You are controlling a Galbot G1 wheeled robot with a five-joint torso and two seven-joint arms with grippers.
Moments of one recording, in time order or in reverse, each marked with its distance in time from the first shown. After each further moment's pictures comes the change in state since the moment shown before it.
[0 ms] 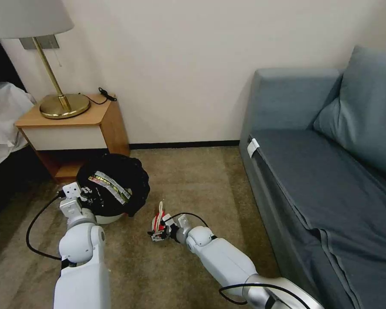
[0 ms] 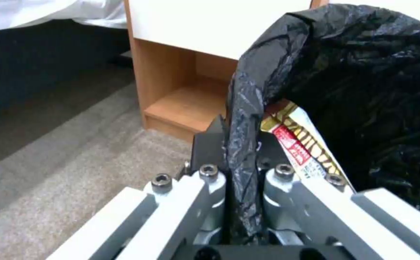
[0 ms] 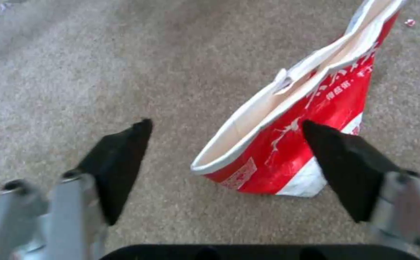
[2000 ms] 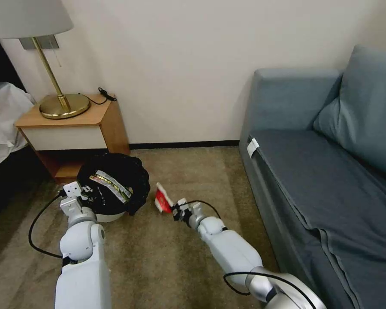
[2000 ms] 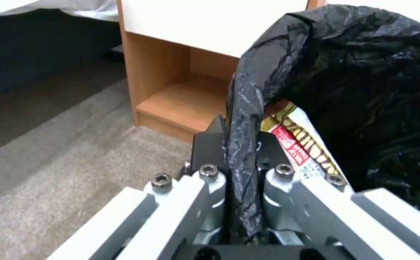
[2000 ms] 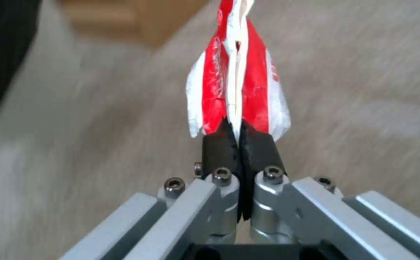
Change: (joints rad) left arm -0.029 0.000 -0.013 0.048 -0.019 -0.020 0.023; right arm 0.054 0.000 0.295 -0.031 -0.011 0.115 0.031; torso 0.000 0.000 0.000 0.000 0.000
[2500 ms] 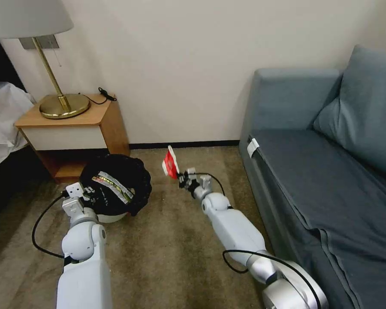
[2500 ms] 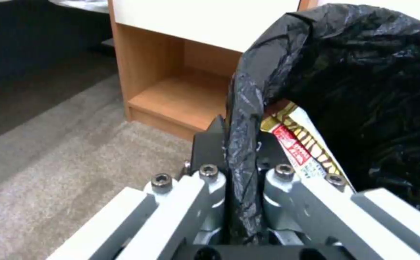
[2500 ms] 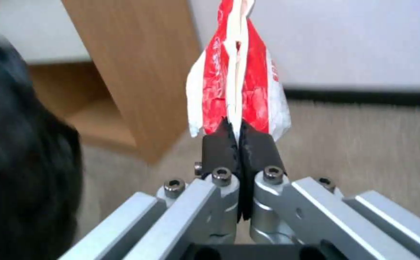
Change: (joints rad) left arm -0.011 0.000 0.005 0.036 -0.008 -0.014 0.010; right arm 0.073 0.000 0.041 0.135 0.049 0.049 0.045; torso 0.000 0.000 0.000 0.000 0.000
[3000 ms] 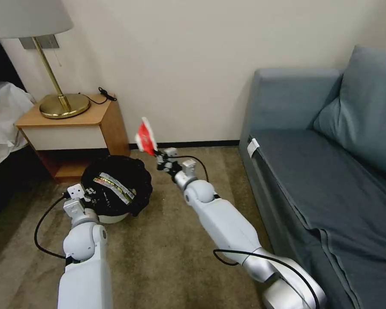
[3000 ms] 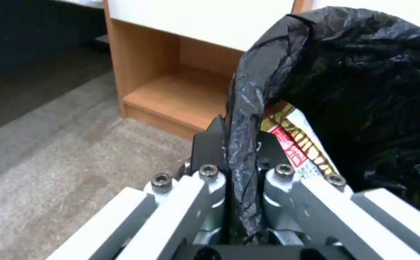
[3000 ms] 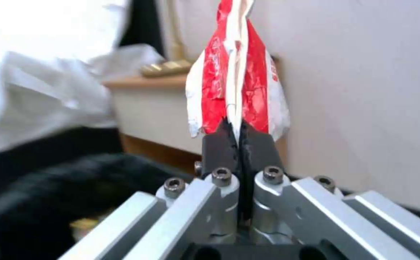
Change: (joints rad) left arm 0.006 0.000 0.009 -0.002 -0.017 -0.006 0.000; right arm -0.015 0.000 -0.221 0.345 0.059 0.004 0.108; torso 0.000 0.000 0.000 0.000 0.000
